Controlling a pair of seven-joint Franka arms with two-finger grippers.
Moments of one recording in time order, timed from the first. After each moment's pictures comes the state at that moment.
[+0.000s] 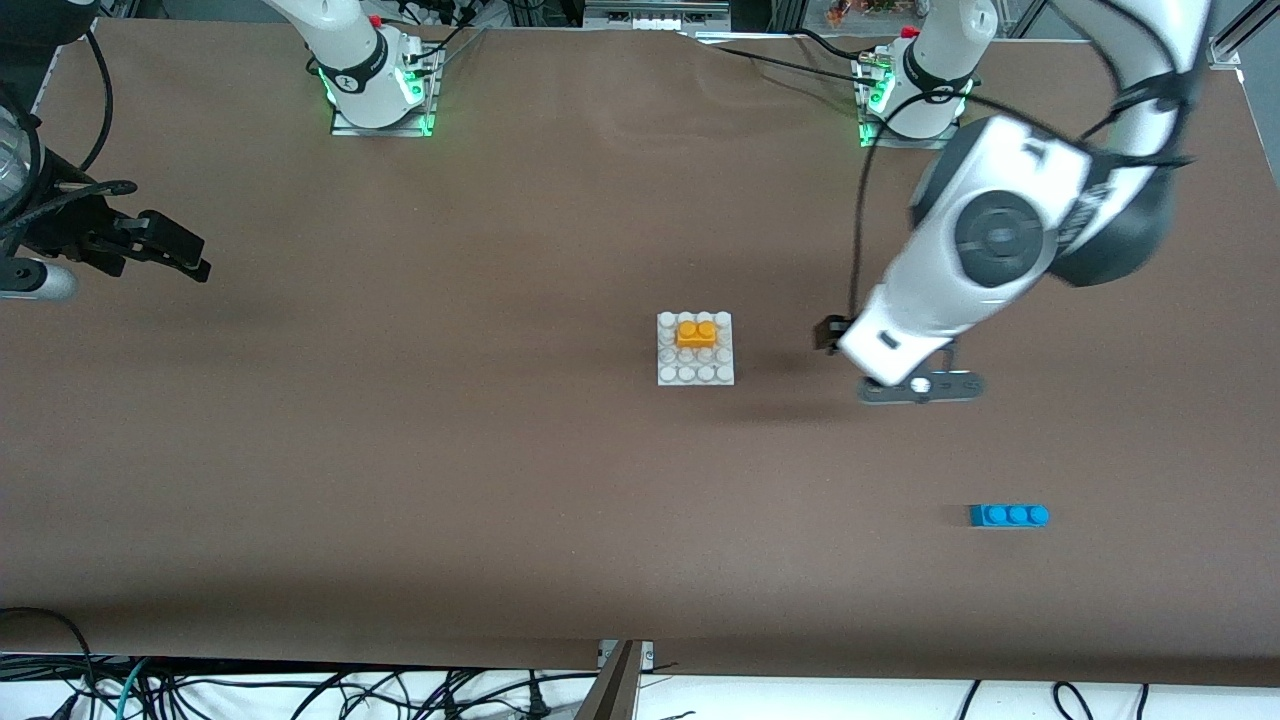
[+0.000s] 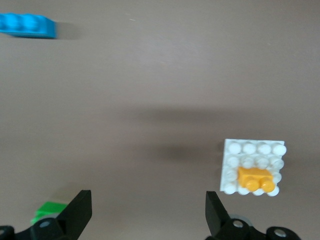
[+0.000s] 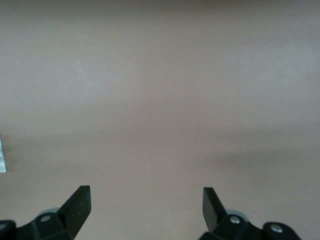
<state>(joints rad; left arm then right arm) -0.01 0.39 -0.38 -1.45 0.11 1.68 -0.46 0.16 0.09 -0.10 -1.51 0.03 1.60 0.12</state>
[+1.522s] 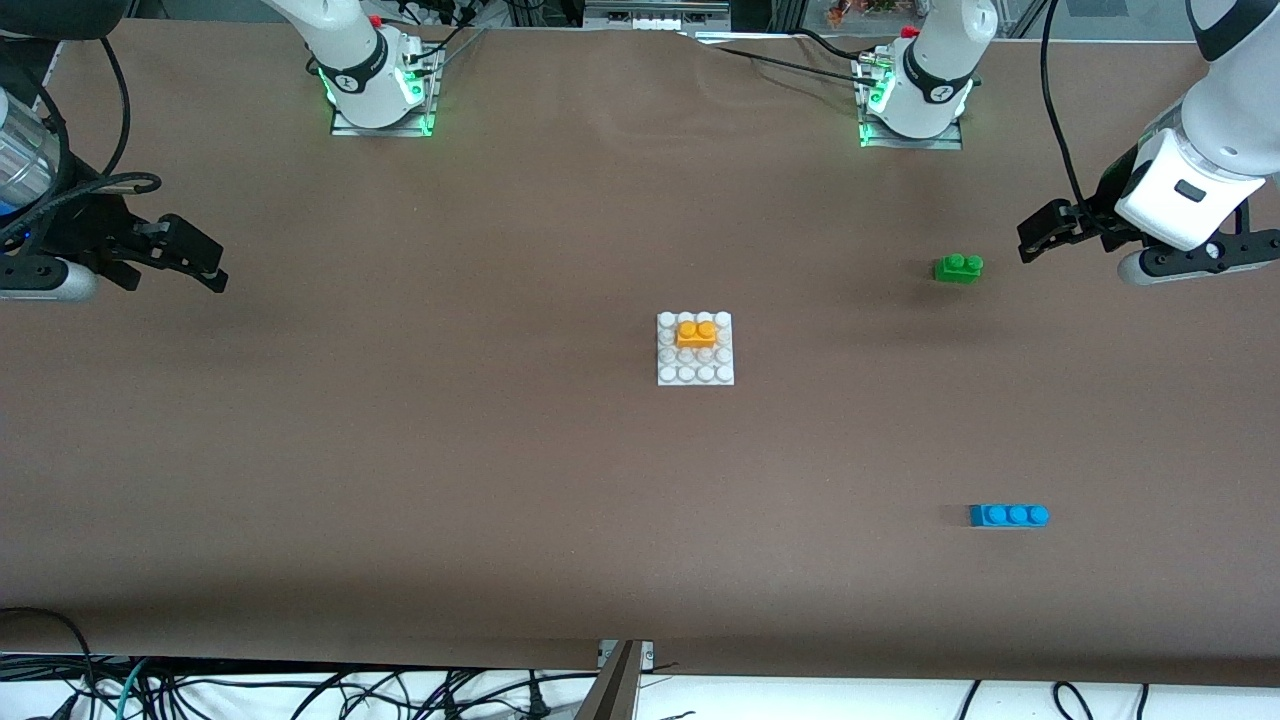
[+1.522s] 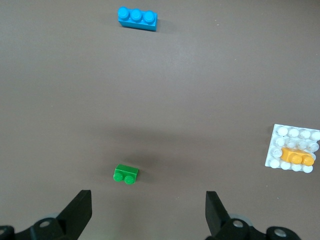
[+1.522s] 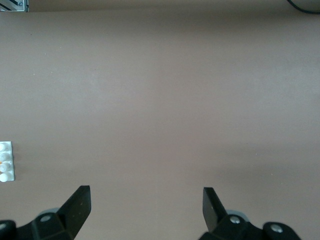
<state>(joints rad) 0.01 -0.03 -0.11 -1.72 0.01 1.61 -0.27 0.19 0.09 -0.09 -1.50 0.03 1.67 0.12</state>
